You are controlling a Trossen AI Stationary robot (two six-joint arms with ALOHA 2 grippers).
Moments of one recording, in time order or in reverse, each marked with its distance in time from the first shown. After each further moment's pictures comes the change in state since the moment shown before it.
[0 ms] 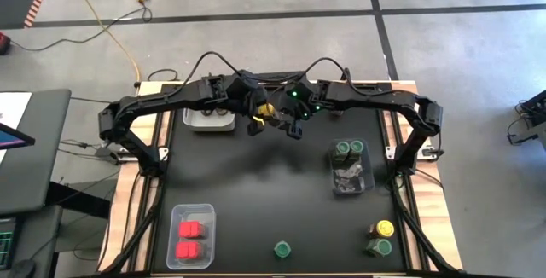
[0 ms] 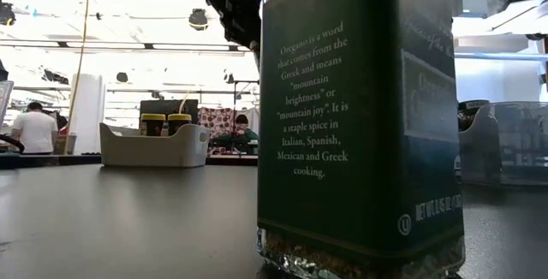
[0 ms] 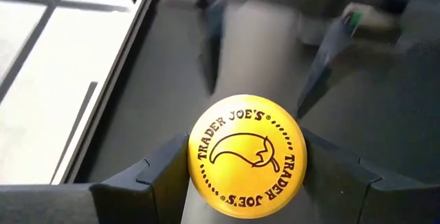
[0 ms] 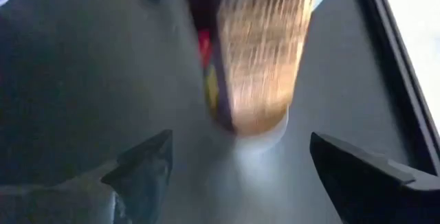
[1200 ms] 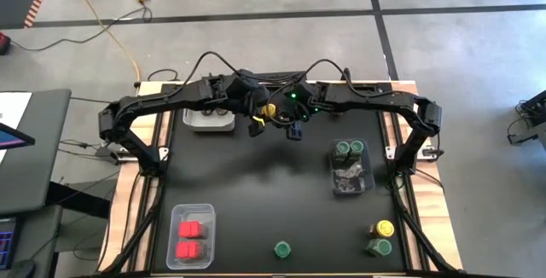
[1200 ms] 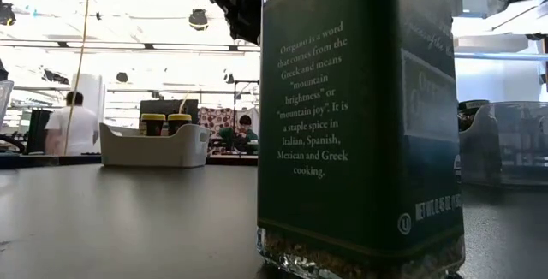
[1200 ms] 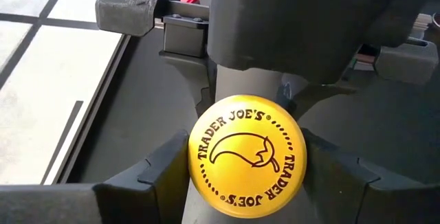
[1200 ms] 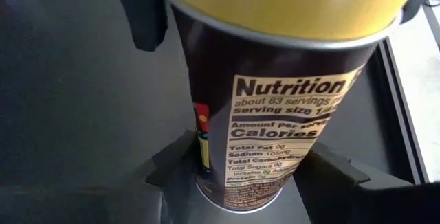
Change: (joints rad) left arm -0.015 0.008 0.001 0.055 0.054 -0.006; right arm 0.016 0.008 0.000 0.060 -0.002 -0.102
